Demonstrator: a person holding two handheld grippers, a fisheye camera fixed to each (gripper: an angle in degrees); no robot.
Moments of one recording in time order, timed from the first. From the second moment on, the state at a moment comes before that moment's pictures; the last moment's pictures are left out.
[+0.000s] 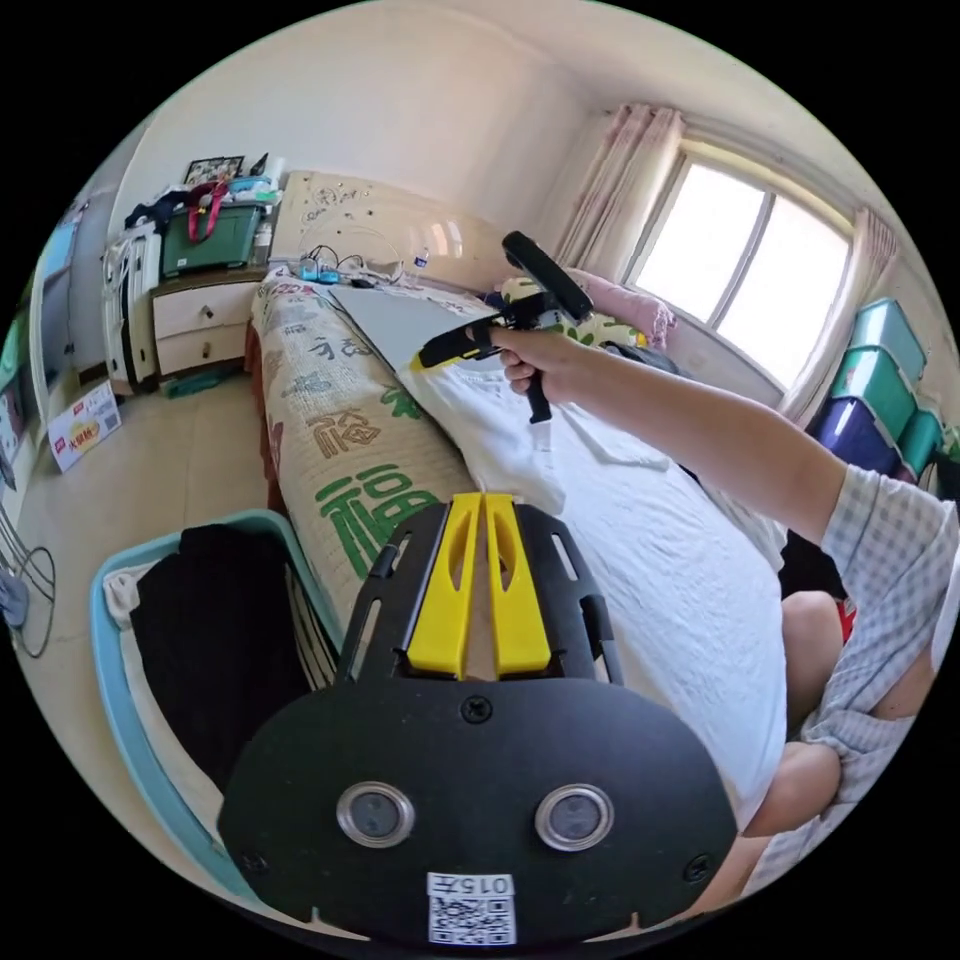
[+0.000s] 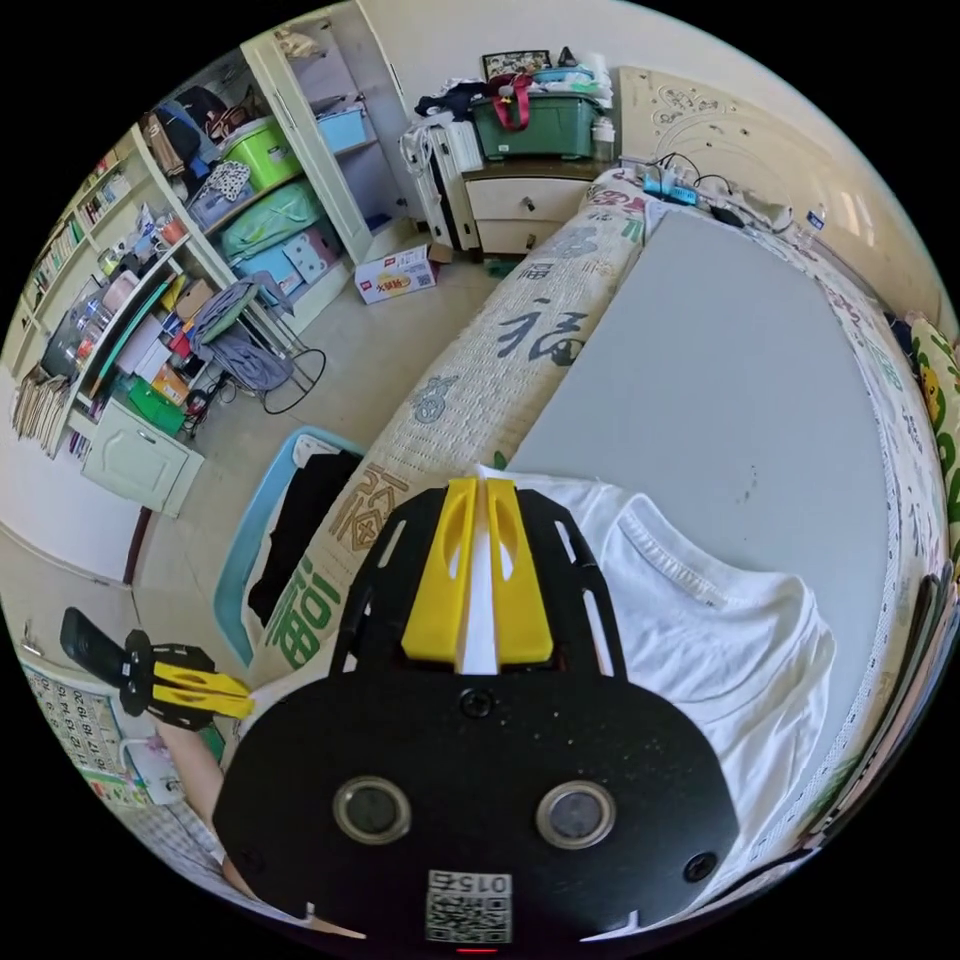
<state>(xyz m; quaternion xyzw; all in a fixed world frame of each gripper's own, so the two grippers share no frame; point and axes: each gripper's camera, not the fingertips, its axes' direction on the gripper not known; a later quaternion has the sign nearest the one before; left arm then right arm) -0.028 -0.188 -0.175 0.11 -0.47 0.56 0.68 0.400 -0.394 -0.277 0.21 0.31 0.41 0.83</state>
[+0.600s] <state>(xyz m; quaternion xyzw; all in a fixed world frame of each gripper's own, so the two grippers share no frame) -0.034 -0.206 -0.284 0.30 -0.43 0.42 0.74 0.348 -0.142 -0.301 0.18 0.42 0.47 0.76</state>
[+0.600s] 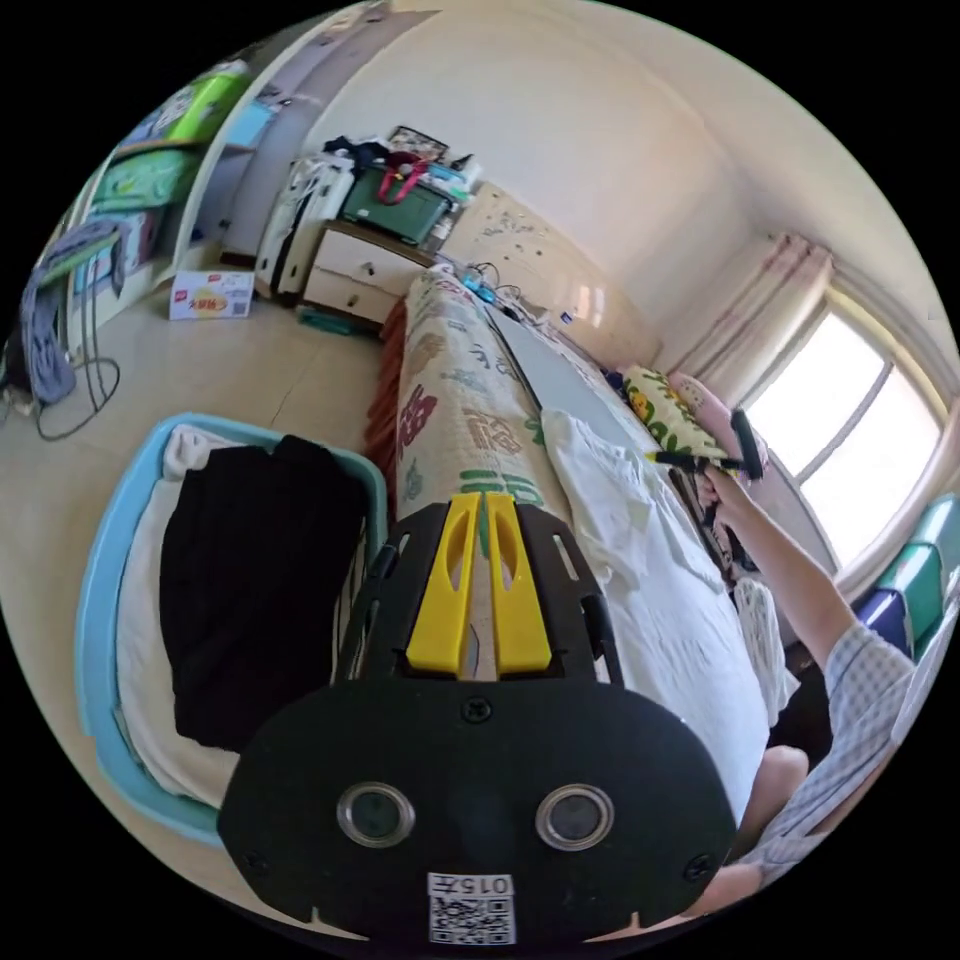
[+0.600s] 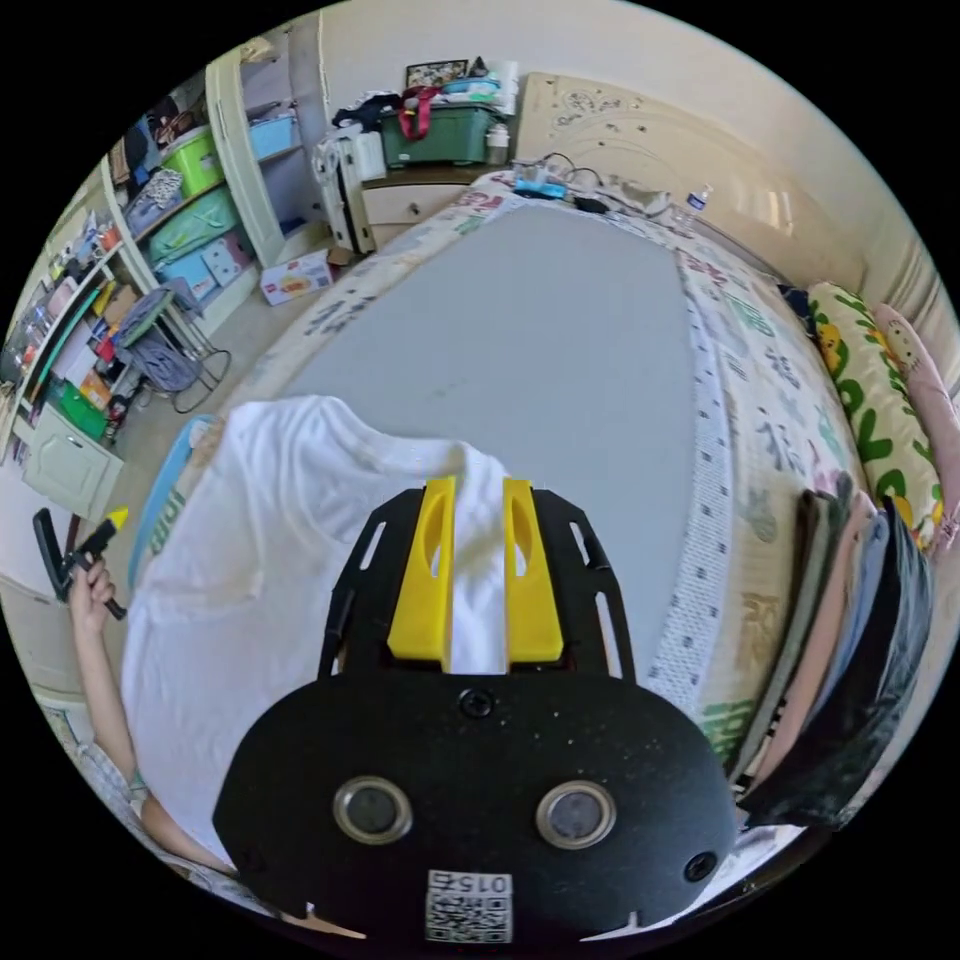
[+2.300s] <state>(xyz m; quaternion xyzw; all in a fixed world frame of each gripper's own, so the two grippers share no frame) -0.178 0.157 -0.254 0.14 -0.42 0.55 0.71 -0.285 0.195 0.077 0.40 0.27 0.36 0.80</state>
